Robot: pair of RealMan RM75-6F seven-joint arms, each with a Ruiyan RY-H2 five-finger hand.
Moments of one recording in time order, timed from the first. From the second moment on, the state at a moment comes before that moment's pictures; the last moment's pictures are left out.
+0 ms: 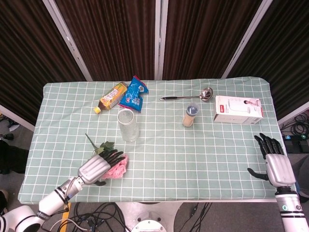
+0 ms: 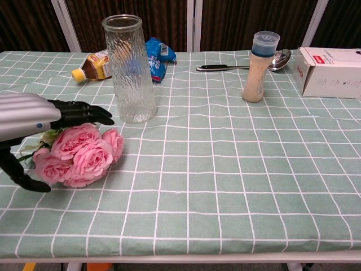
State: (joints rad) left arm -0.53 -1.27 0.01 -1.72 1.65 0.91 0.21; right arm 0.14 -1.09 0.08 -1.72 -1.41 1.36 -0.04
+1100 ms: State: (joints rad) left arm -0.65 -1.36 0.01 -1.65 1.46 0.82 0.41; right arm 0.16 -1.12 0.08 -1.64 -1.37 1.30 0.03
